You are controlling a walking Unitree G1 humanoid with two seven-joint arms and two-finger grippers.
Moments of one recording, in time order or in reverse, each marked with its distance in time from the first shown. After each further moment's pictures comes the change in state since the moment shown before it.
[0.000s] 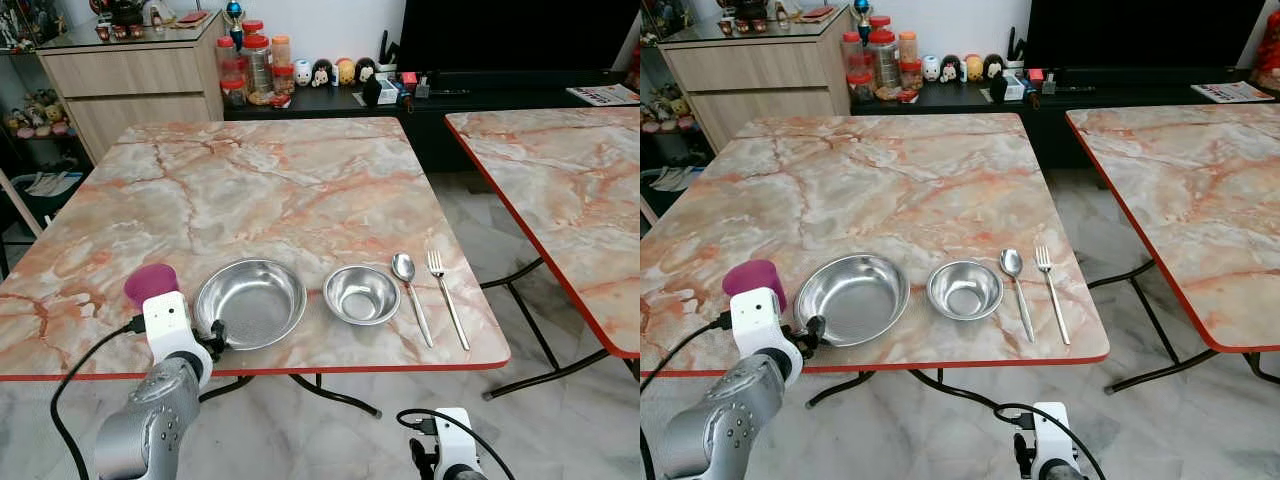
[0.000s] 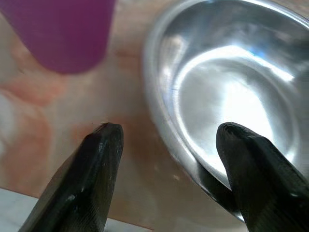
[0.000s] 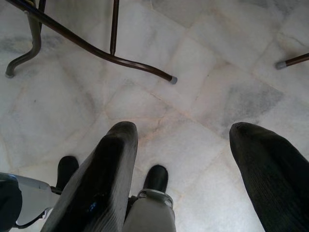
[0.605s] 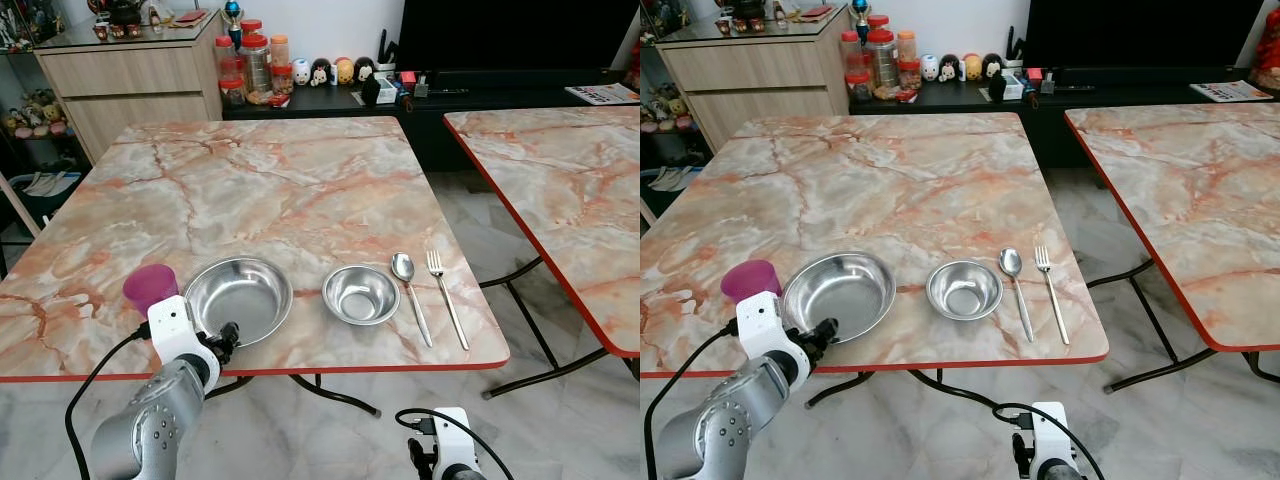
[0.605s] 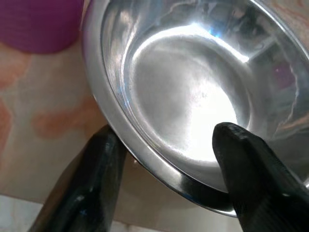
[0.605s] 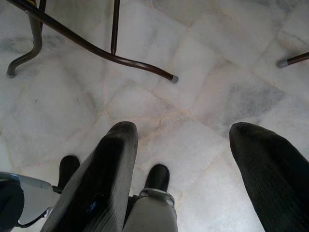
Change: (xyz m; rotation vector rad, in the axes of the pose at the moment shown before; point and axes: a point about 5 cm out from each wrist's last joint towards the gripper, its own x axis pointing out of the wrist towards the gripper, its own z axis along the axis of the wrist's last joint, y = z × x) left arm 0.000 -0.001 0.001 -0.079 0.039 -0.065; right arm 0.000 0.002 0.000 0.002 0.002 0.006
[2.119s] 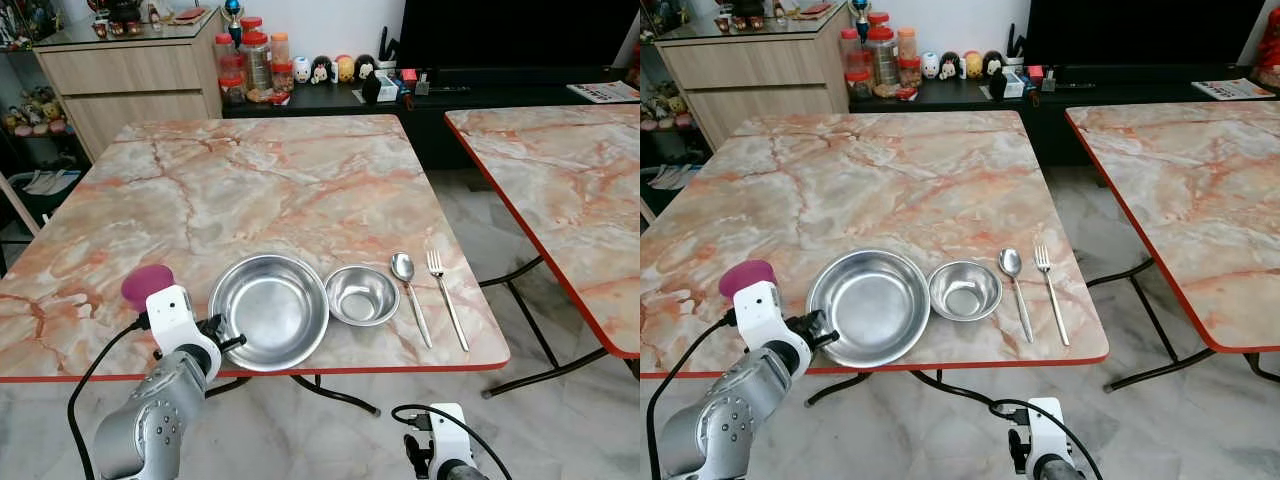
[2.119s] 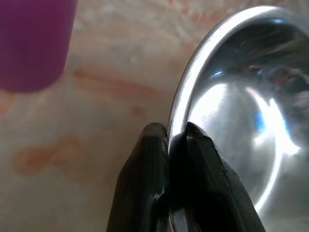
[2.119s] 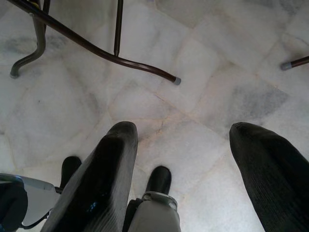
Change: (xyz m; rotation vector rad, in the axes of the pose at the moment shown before) left arm -0.001 -0.007 0.013 -0.046 -0.130 -0.043; right arm 0.002 0.005 0.005 -0.003 -0.008 0.014
